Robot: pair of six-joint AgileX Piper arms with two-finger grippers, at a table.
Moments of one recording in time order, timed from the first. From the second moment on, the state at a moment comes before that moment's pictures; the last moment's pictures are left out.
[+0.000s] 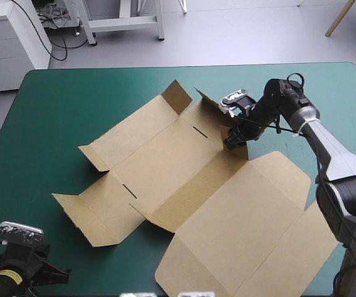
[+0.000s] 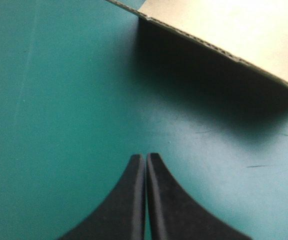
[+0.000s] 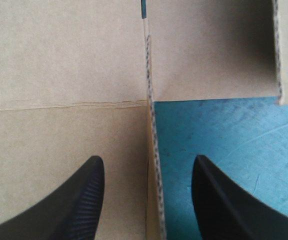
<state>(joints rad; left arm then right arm) -0.07 0.30 -0.46 0.04 1.09 0.13 0.22 1.93 -1.67 0.33 1.14 -0.60</state>
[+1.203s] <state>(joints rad) -0.07 0.30 -0.54 -0.02 1.09 0.13 0.27 2.00 -1.81 0.27 1.14 -1.00</state>
